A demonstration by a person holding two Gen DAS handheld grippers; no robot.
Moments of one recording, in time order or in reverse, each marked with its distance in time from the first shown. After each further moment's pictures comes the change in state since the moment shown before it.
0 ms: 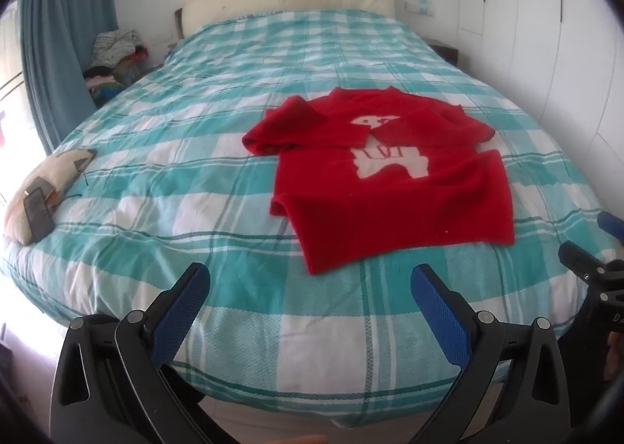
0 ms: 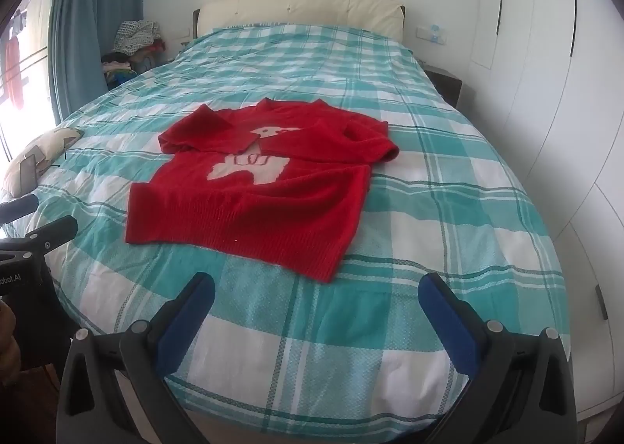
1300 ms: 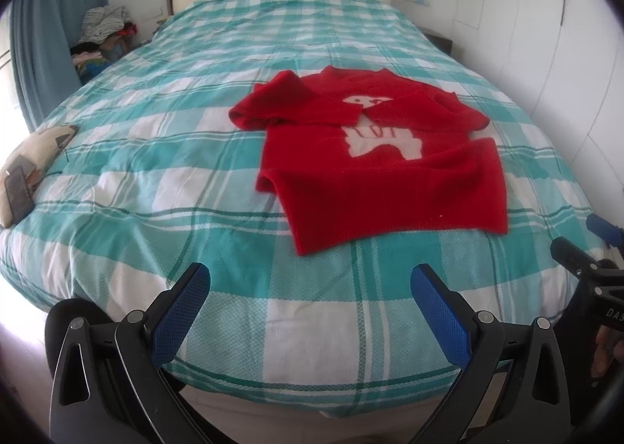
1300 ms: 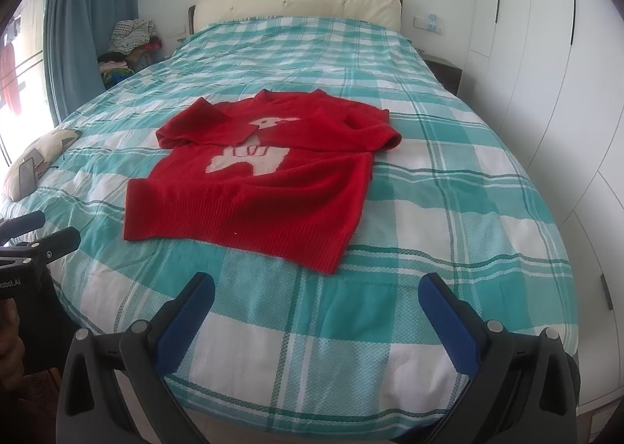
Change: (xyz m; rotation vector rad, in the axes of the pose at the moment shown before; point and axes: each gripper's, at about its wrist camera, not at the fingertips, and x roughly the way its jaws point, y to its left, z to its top) left arm 0.017 0.004 -0.011 -0.030 0.071 -0.079; right arm 0.009 -0.001 -0.004 0.017 0.025 0.008
